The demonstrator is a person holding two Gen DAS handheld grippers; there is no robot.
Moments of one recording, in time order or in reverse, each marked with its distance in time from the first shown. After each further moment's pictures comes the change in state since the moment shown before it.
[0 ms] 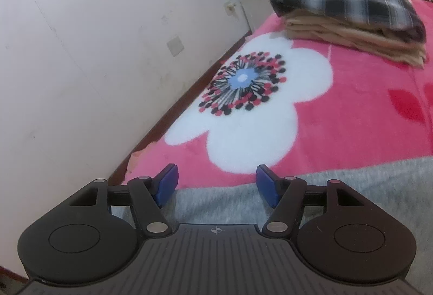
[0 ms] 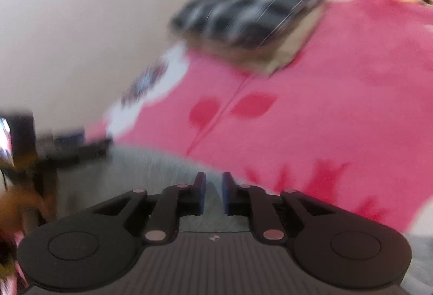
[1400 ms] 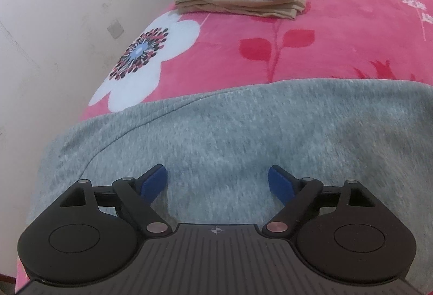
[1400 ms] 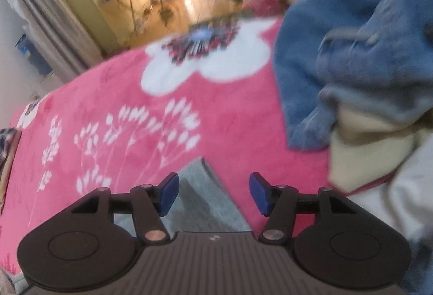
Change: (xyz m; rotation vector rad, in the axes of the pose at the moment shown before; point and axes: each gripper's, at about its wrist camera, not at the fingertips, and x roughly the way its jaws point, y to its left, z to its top) left arm -0.082 -0.097 -0.043 0.139 0.117 -0.191; right arm -0.246 -0.434 -0.017 0.462 -0.092 -0.501
